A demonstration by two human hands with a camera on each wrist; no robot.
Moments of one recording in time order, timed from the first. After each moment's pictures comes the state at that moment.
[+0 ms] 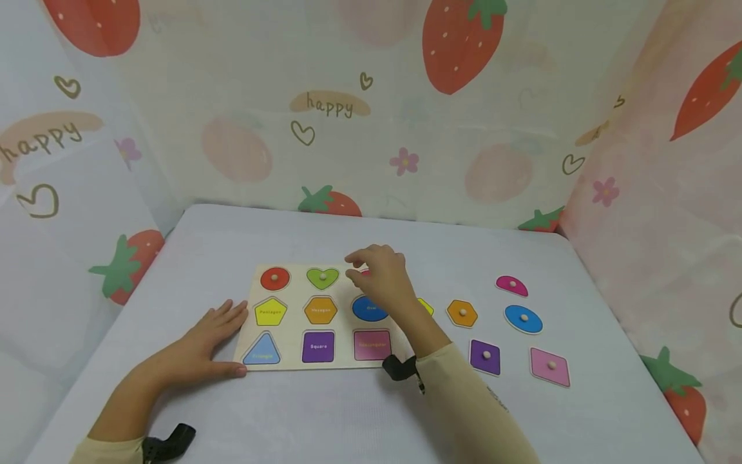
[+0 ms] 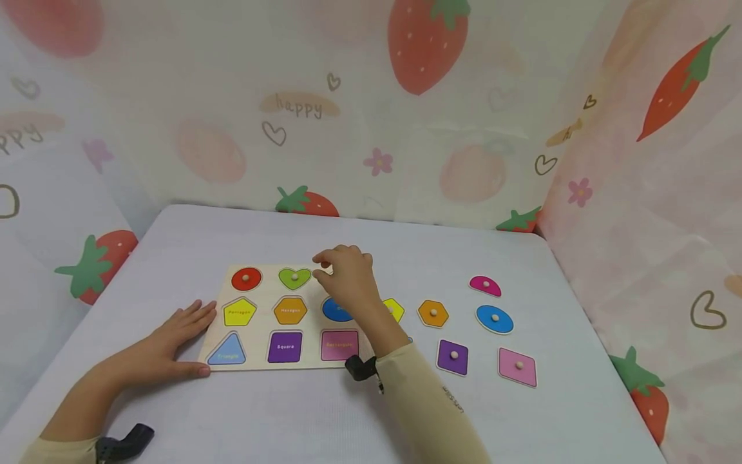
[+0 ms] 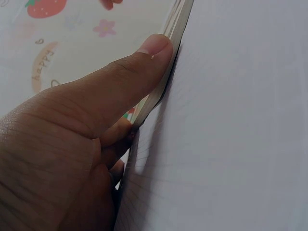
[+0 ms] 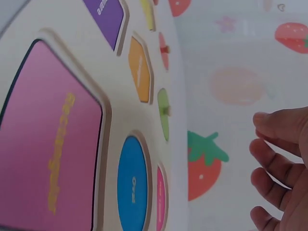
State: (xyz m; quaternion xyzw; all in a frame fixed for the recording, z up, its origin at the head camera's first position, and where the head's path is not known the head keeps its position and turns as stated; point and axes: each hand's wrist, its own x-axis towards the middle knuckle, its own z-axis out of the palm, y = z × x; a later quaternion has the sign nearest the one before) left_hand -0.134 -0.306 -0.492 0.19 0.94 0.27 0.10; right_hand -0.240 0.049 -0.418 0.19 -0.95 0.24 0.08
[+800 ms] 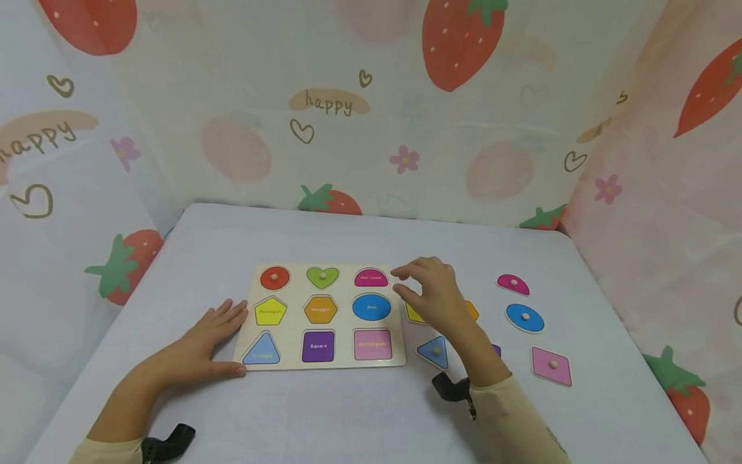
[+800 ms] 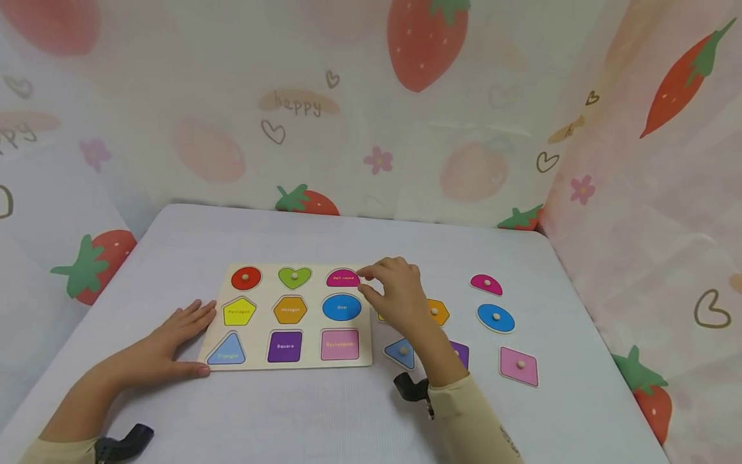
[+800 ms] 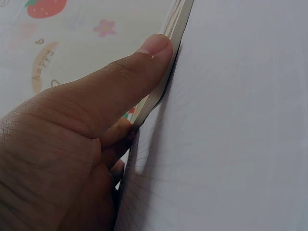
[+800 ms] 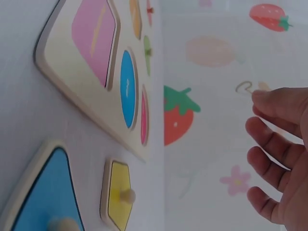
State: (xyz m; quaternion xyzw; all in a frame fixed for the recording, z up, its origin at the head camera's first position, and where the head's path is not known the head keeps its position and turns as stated) left_hand -0.135 -0.306 -0.495 0.19 0.94 0.27 0.10; right_hand -0.206 0.135 -0.413 0.23 -0.93 0.26 0.14
